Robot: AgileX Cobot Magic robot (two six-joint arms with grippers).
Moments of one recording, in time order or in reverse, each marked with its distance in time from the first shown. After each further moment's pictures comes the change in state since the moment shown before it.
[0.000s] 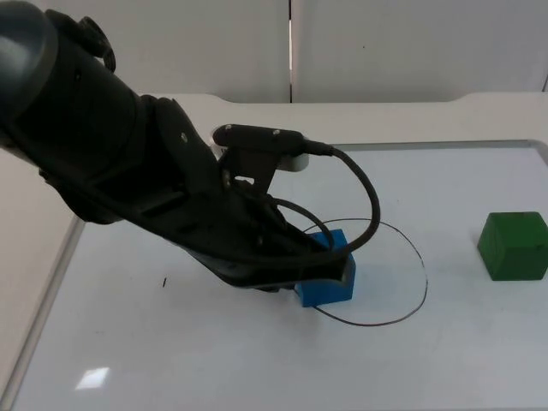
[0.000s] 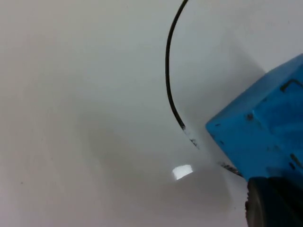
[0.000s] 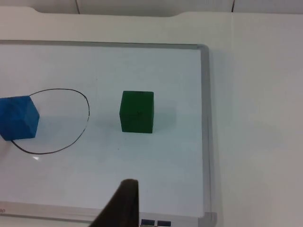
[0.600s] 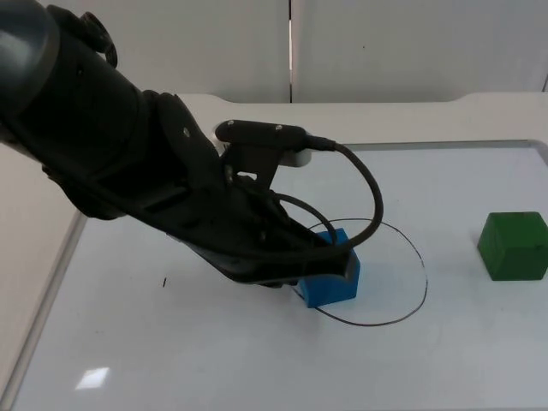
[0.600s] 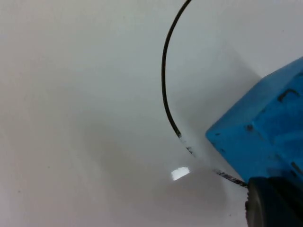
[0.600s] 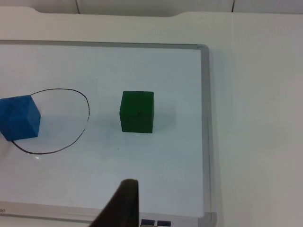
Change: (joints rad) right arm 0.000 0.000 0.000 0.000 0.000 0.000; left arm 0.000 0.000 -0.012 0.000 0.005 0.000
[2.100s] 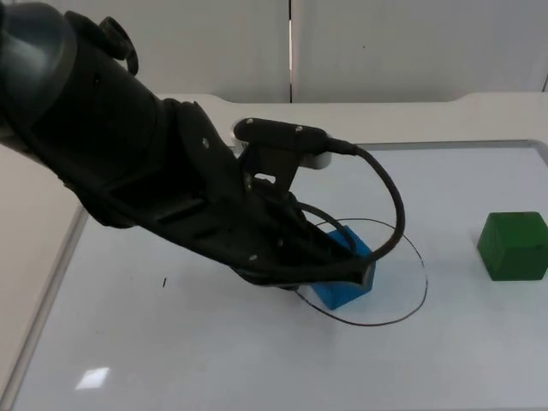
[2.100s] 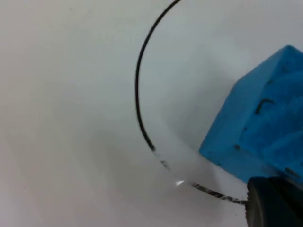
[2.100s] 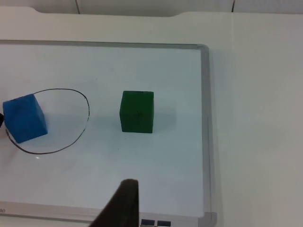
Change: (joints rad) right arm 0.000 0.000 0.000 0.000 0.000 0.000; left arm -0.048 0.004 -0.006 0.018 -0.044 0.000
